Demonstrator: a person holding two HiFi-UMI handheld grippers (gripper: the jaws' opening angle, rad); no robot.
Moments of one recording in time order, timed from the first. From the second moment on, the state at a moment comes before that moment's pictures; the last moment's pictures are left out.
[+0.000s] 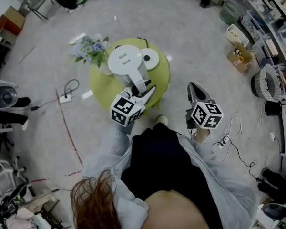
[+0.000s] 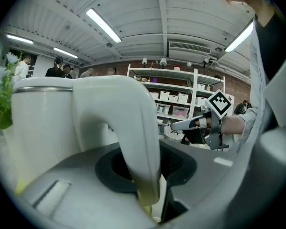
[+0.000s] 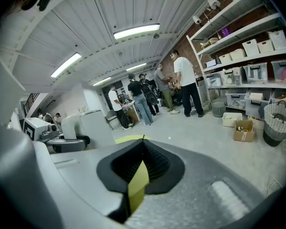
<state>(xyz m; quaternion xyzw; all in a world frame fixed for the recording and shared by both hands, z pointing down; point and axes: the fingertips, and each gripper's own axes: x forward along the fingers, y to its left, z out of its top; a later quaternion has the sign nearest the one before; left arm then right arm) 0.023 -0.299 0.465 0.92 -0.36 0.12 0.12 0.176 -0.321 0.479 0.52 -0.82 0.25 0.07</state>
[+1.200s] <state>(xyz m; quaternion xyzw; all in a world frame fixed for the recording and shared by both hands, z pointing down) -0.056 -0.209 0.463 0.88 -0.44 0.10 0.14 0.141 -0.279 0.442 0.52 -0.83 0.18 0.08</state>
